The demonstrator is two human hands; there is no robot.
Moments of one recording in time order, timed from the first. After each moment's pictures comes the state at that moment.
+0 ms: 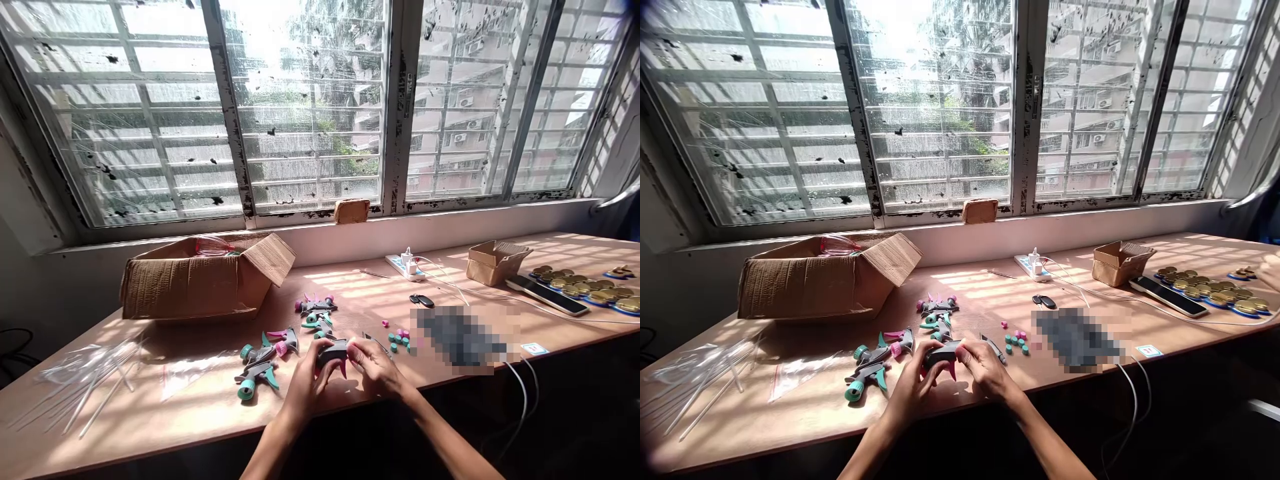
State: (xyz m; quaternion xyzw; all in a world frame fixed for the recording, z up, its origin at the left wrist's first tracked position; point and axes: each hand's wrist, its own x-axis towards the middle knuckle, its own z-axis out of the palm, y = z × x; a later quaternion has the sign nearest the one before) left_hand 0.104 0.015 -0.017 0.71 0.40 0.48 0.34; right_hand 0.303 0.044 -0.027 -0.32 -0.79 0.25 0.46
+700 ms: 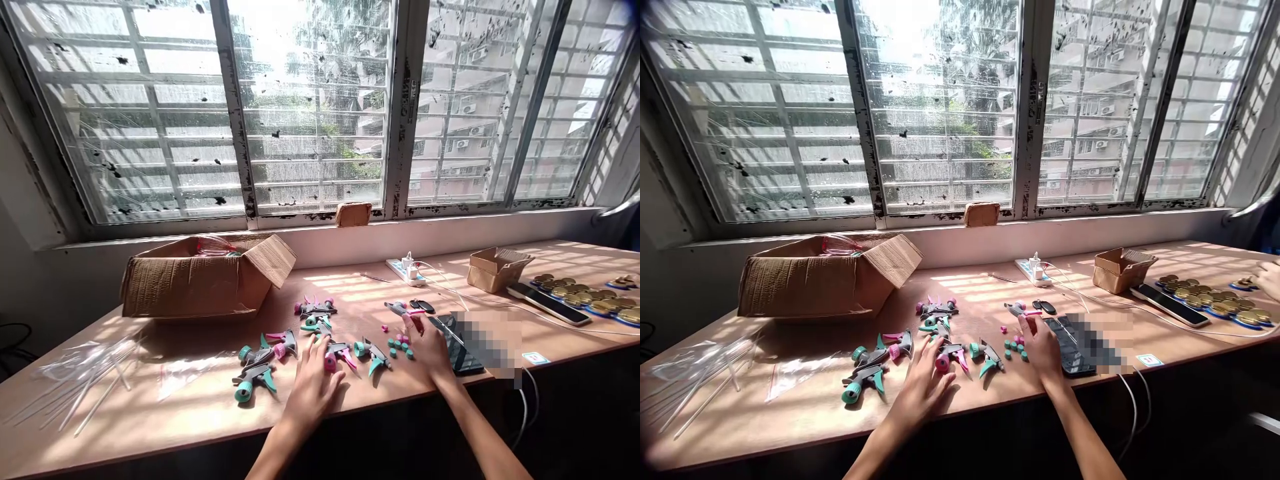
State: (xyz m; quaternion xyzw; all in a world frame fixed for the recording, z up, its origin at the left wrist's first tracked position) left_hand 0.106 0.016 -0.034 0.80 0.47 0.36 0.10; right_hand 0.403 0.082 -0.037 -0.62 -0.58 0.11 0.52
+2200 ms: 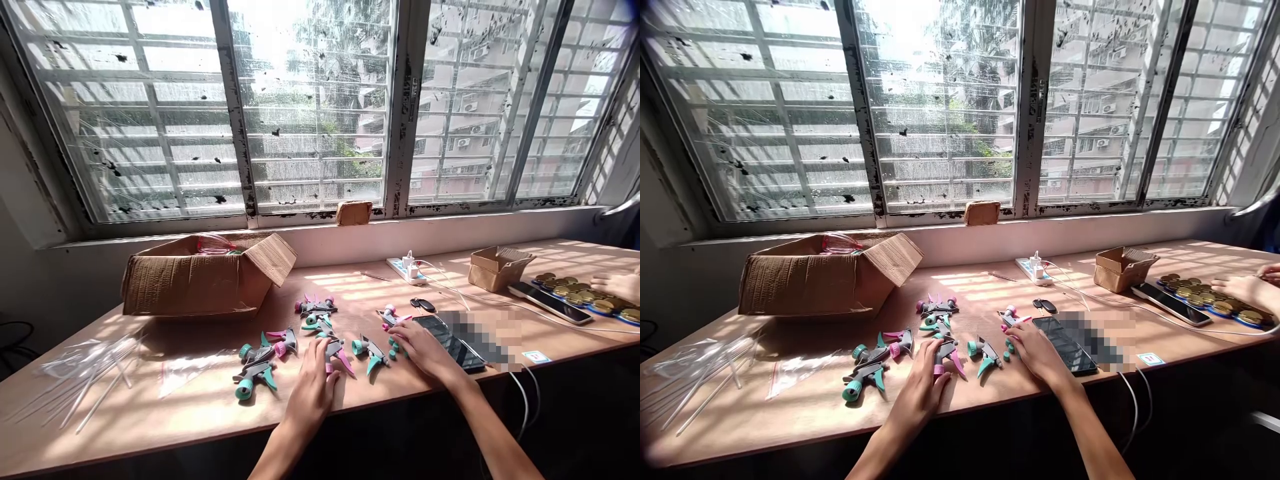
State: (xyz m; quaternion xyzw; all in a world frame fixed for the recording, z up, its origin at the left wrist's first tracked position) left_hand 0.108 0.015 -0.040 0.81 0.43 0.39 0.10; right_hand 0.415 0.084 -0.038 -0.52 -0.80 0.08 0.30
